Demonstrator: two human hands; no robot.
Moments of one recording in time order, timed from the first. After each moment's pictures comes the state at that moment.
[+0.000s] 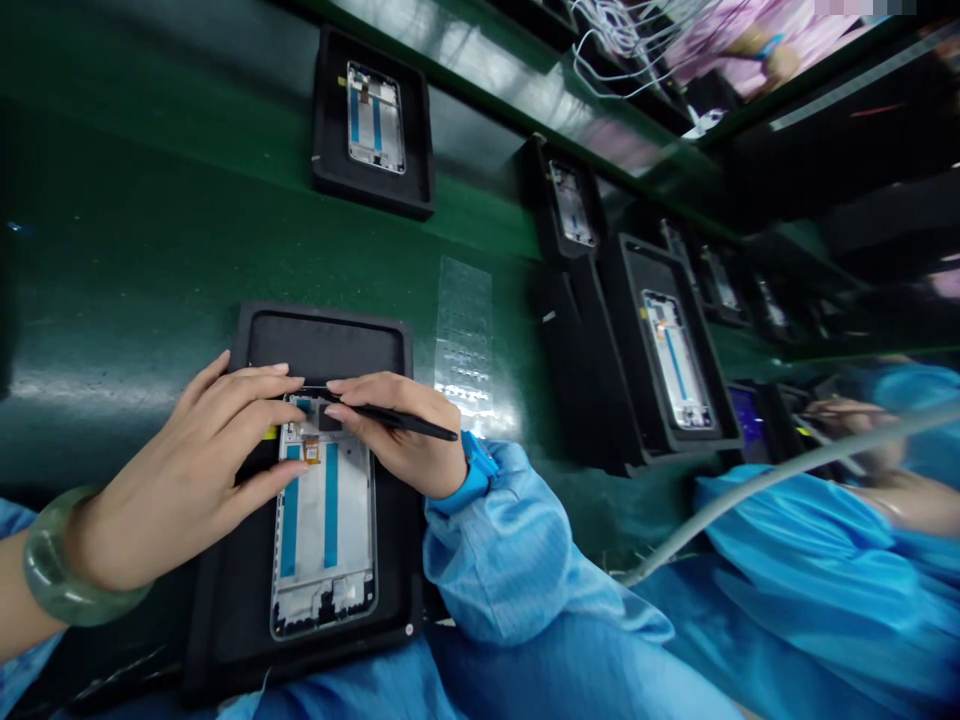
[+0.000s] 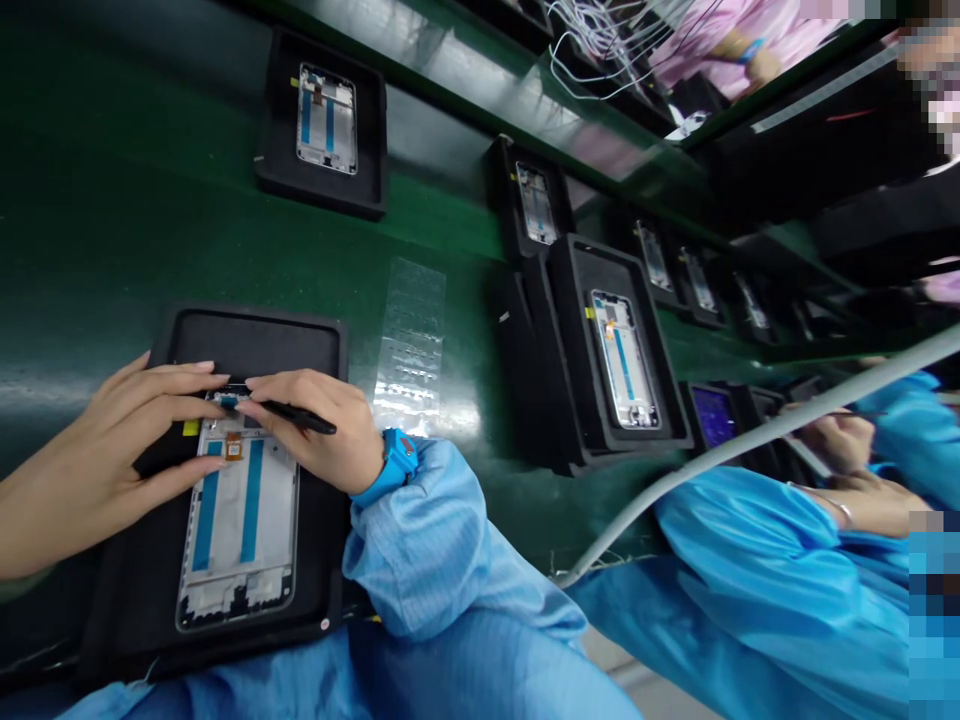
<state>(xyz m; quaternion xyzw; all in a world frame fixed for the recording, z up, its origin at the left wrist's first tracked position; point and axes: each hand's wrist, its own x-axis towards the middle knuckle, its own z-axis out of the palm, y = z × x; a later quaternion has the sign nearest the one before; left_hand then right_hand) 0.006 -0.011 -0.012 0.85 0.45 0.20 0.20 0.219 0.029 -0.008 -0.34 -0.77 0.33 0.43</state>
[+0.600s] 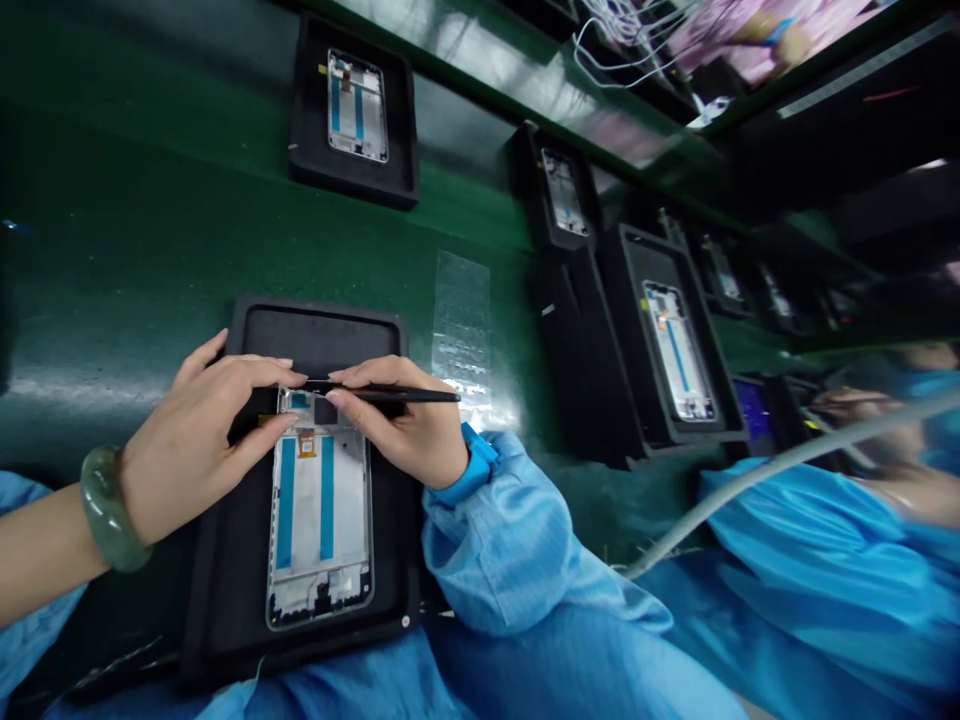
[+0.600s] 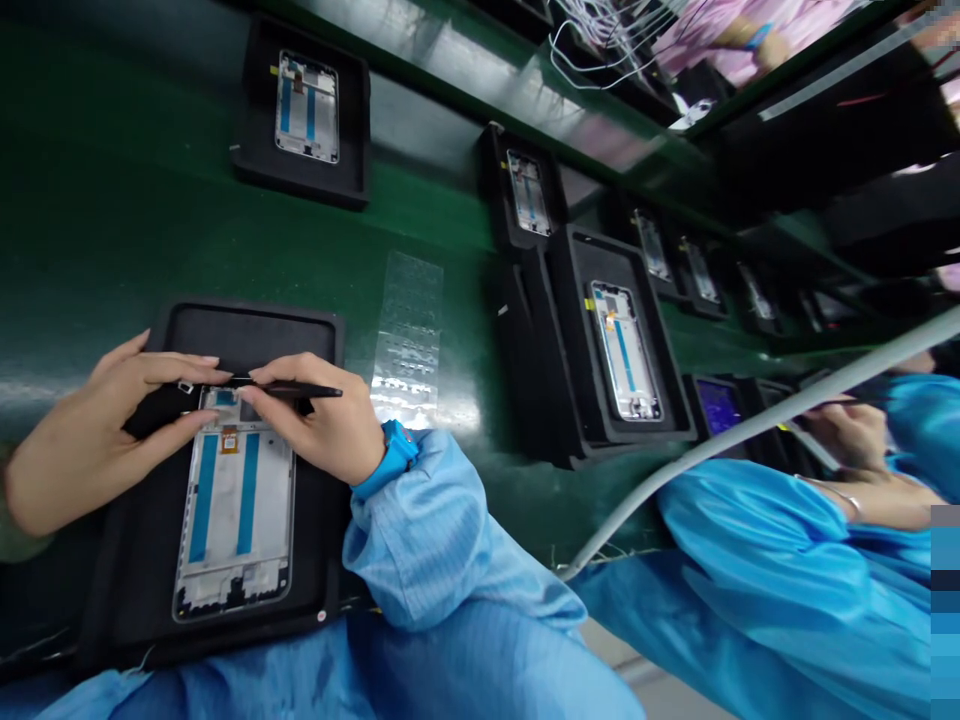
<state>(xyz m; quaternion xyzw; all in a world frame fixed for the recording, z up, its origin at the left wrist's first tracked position) 0.010 0.004 -0.015 0.81 0.48 0.27 0.20 0.220 0.031 -0.005 -0.41 -0.74 0.34 0.40</state>
